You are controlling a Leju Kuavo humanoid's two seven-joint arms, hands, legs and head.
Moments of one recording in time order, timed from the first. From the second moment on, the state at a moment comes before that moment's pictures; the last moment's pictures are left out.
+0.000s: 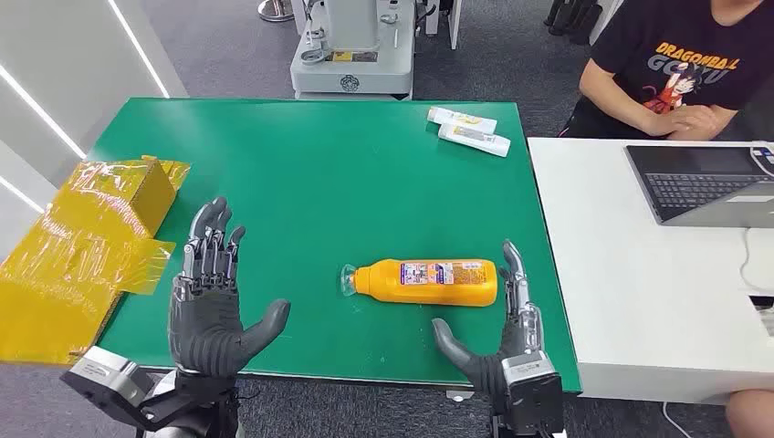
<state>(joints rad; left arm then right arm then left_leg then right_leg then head) 0.08 -0.10 -0.42 -1.83 -0.15 0.23 -0.28 0.11 -0.01 0.57 -1.81 0.25 -0.51 -0.41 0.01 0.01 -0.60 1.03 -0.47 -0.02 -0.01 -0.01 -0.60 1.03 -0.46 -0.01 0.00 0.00</state>
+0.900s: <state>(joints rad) 0.04 -0.08 -0.41 -1.80 -0.09 0.16 -0.35 -0.74 -0.46 0.53 -1.43 0.19 0.60 -0.21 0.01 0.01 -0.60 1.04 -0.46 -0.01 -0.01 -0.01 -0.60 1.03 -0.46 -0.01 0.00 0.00</state>
